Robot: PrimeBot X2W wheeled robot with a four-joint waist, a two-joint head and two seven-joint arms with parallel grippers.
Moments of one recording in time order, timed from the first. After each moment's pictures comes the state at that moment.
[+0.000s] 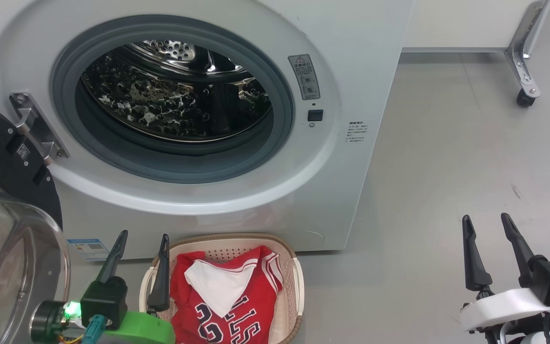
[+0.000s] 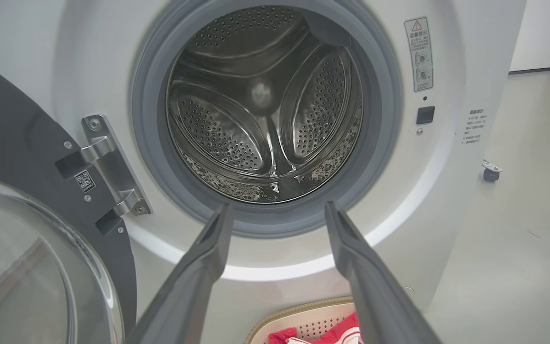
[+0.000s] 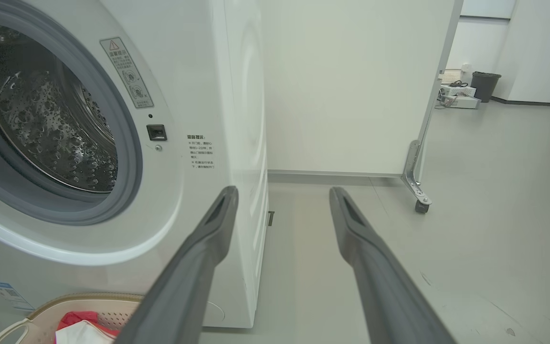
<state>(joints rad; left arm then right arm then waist) 0.03 0.10 -0.24 0.05 -0.22 0.11 -0.18 0.11 -0.13 0.07 0.01 0.27 -0.02 -0.20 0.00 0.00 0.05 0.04</state>
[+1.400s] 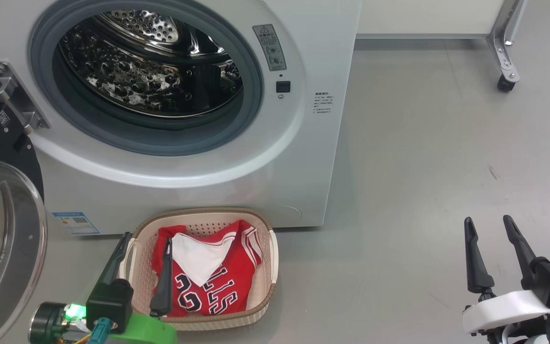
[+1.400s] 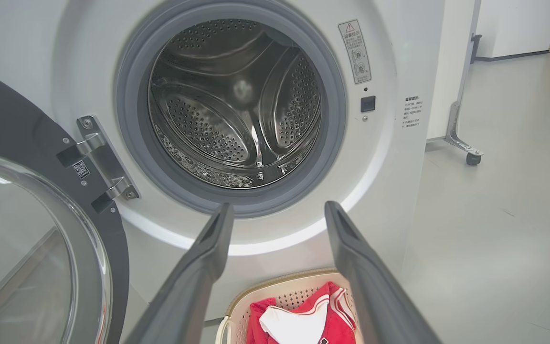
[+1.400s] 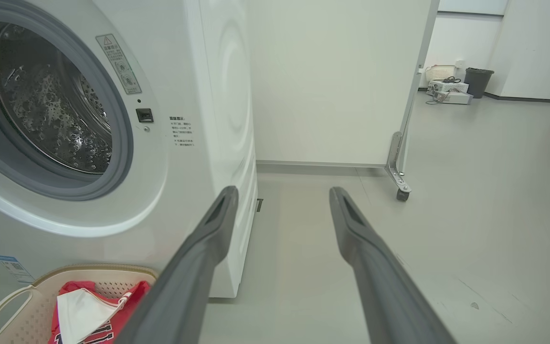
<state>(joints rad) 0.07 0.10 -0.24 -0.04 -0.16 0.12 -0.11 0.13 -0.14 0.07 -0.01 0.27 -0.03 -0.18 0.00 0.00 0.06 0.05</state>
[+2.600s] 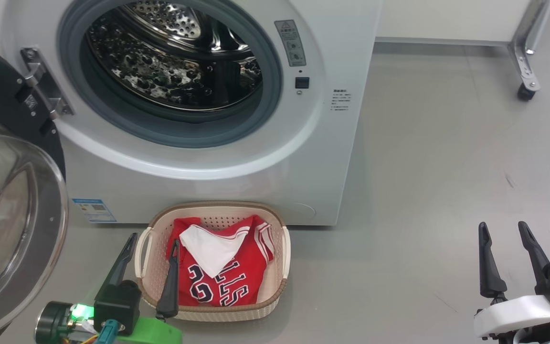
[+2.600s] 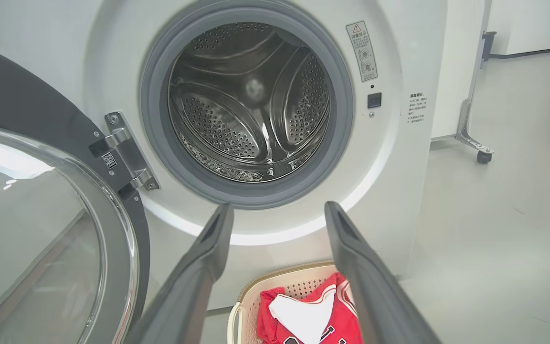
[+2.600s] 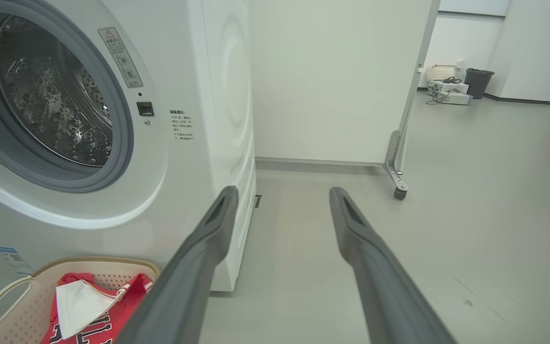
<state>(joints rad) 0.07 0.10 -0.25 -0.05 -0.15 0.12 -0.09 0.15 -0.15 0.04 -0.01 0.27 -0.05 -0.18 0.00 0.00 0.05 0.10</state>
